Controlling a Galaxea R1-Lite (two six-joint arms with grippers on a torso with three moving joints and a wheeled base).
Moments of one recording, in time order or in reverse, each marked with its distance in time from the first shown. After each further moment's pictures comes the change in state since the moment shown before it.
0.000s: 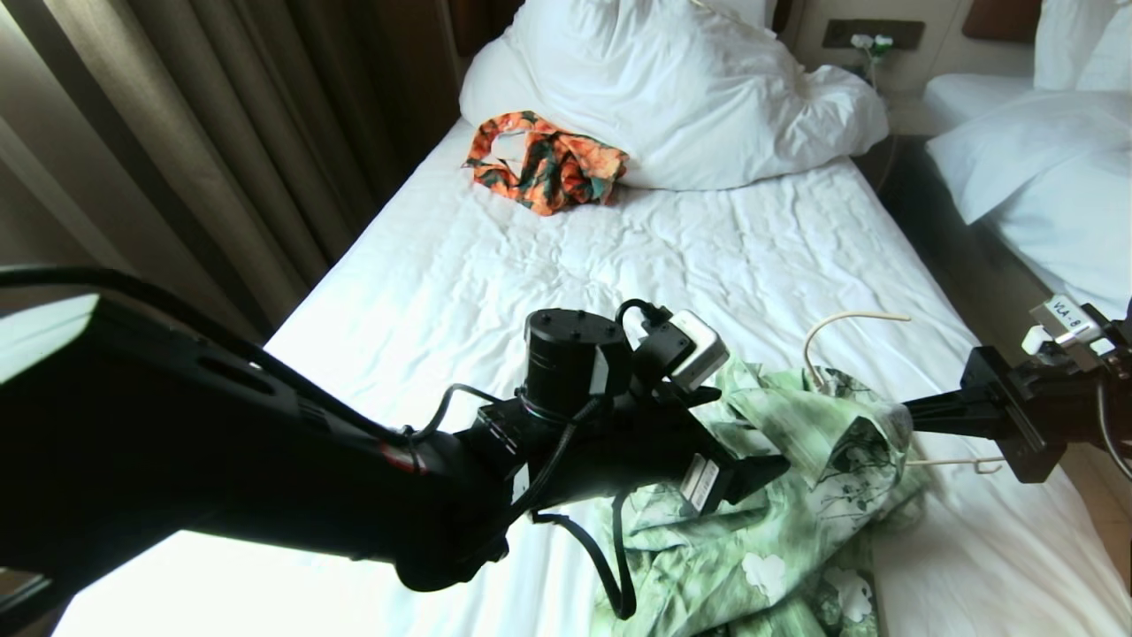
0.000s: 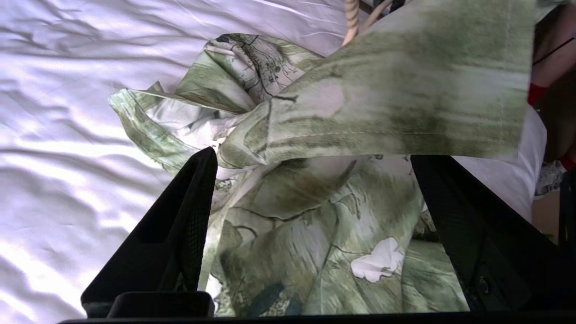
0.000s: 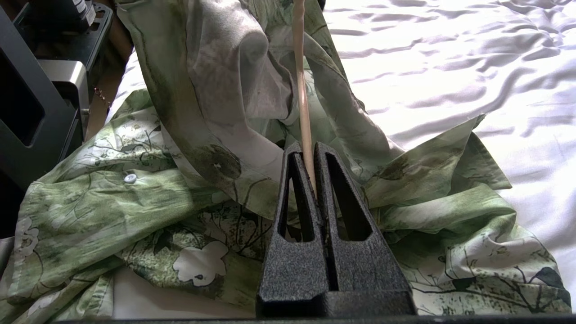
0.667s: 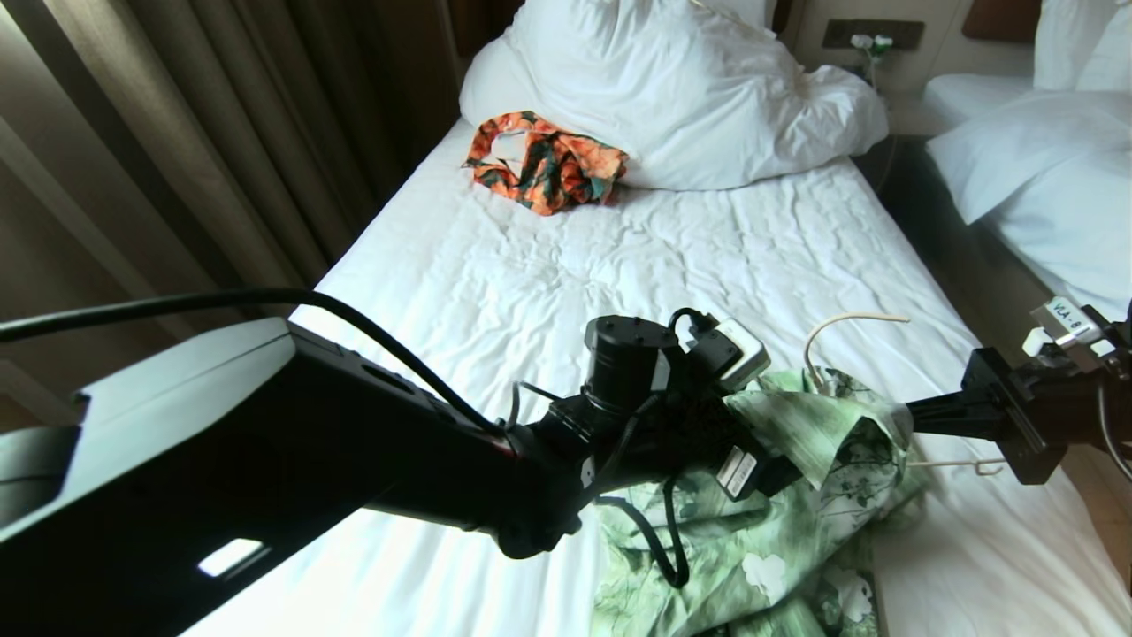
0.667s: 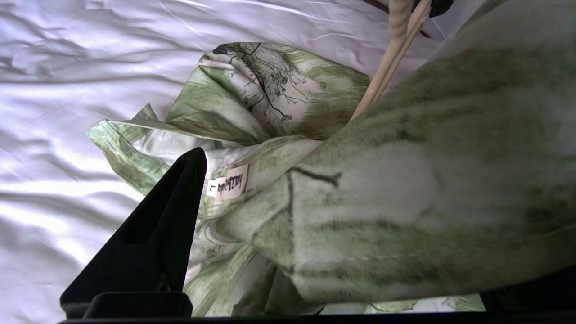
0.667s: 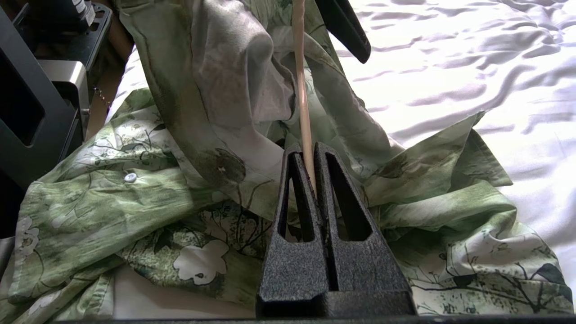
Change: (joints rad) left arm -0.013 0.170 -0.198 0.026 -0.001 0.058; right arm -0.002 0.000 0.005 0.000 0.000 -0.002
